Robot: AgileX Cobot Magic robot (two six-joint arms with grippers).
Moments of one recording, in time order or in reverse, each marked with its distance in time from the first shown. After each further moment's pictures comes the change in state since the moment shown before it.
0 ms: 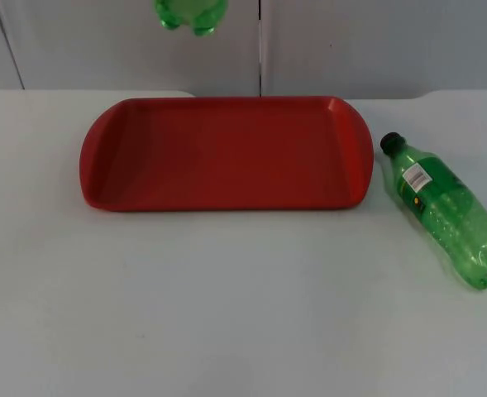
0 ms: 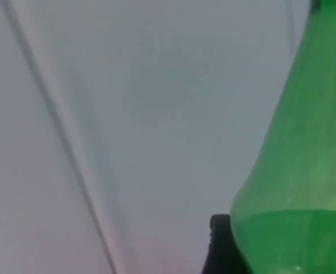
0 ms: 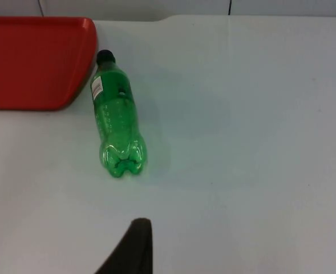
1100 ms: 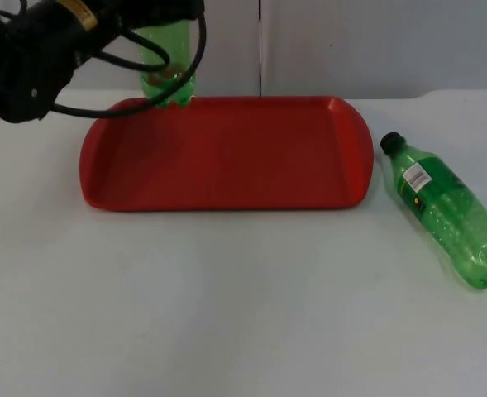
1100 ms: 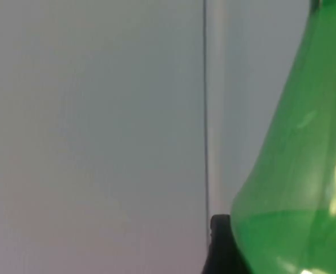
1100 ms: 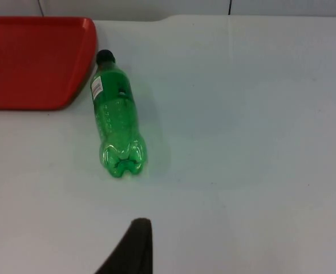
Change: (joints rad) right arm 0.000 0.000 0.000 0.000 0.000 0.000; left arm 0.216 0.519 -0.031 -0.206 -0.638 0.128
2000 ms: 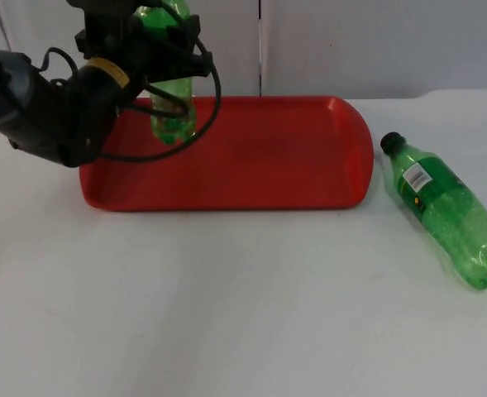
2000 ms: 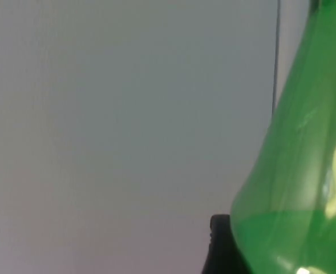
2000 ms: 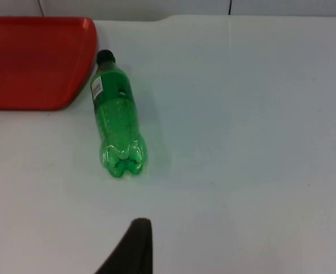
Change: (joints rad) right arm 0.000 0.000 0.000 0.000 0.000 0.000; left arm 0.002 0.290 -0.228 -0.107 -0.024 0.067
